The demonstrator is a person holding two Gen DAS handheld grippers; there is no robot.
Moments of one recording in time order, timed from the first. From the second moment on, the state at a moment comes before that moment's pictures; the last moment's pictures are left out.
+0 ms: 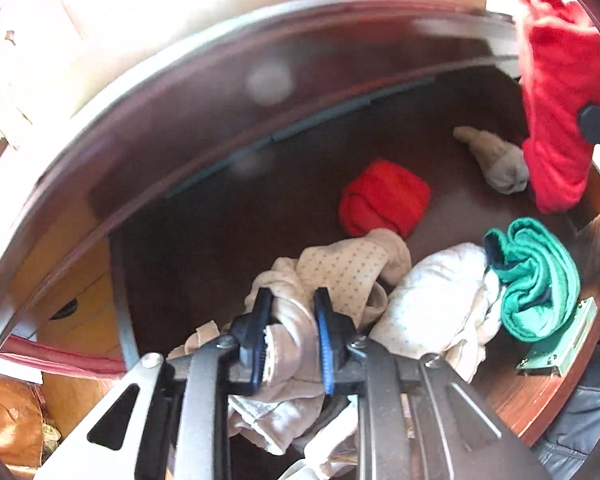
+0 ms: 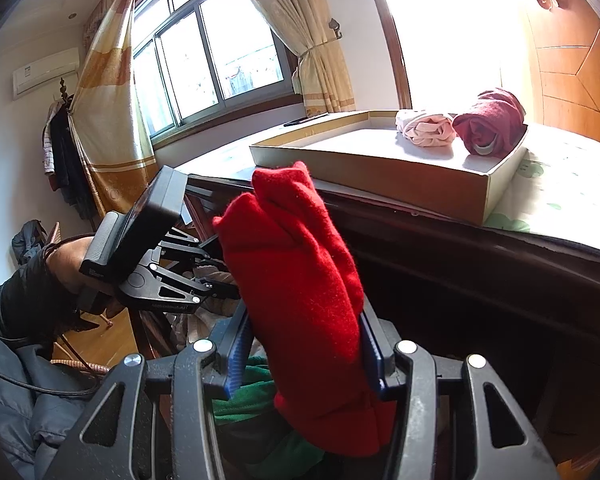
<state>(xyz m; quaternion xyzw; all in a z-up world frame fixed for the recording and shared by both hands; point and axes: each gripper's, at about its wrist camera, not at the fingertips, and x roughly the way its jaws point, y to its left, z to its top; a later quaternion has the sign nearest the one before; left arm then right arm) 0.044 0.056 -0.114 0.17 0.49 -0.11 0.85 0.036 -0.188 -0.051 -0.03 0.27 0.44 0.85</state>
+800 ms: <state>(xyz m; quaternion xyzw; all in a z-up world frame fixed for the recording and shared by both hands) -0.022 0.084 -0.072 0.08 0.33 -0.07 0.94 0.026 -0.192 -0.046 -0.03 0.24 0.44 0.86</state>
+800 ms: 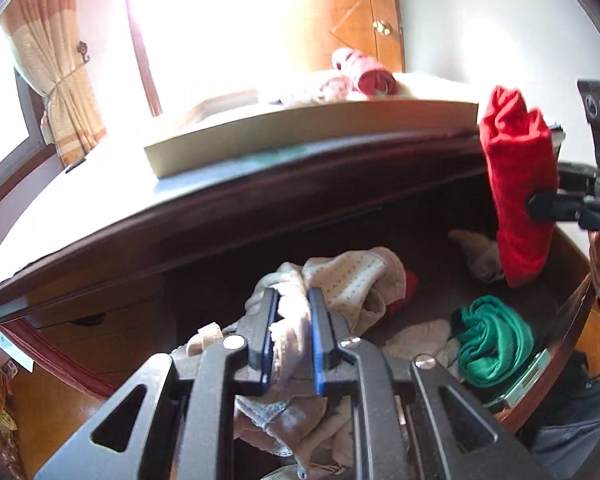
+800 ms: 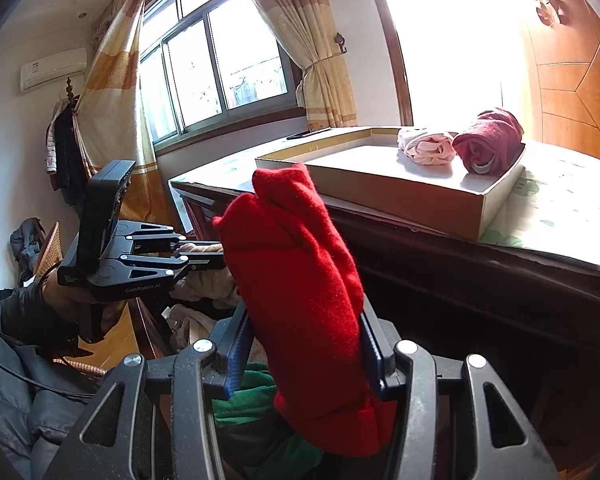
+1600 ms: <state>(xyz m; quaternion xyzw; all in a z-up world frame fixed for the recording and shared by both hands) -0.054 0.084 -0.037 0.04 0.22 -0.08 0.97 0.016 -0.198 -0.038 -0.03 0.20 0.44 0.87</state>
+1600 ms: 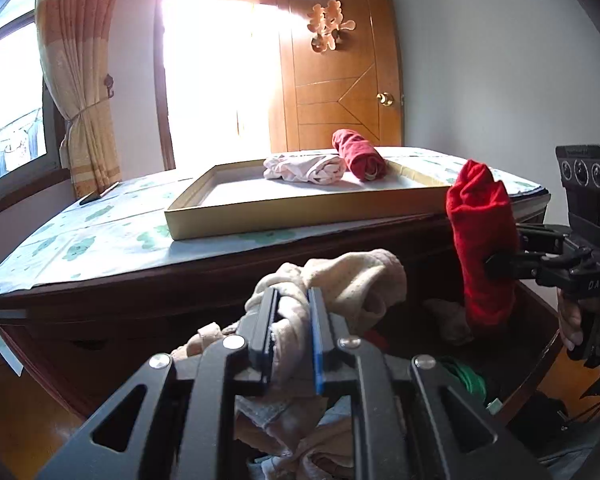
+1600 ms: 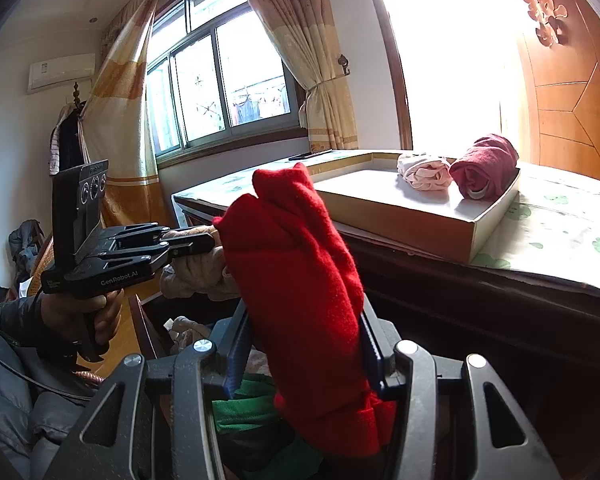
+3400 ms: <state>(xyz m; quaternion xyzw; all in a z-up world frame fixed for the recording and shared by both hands) -0.068 0.093 0.002 0.01 0.13 -0.06 0.99 0.020 -0.181 -0.015 -0.01 0.19 0.46 0.87</state>
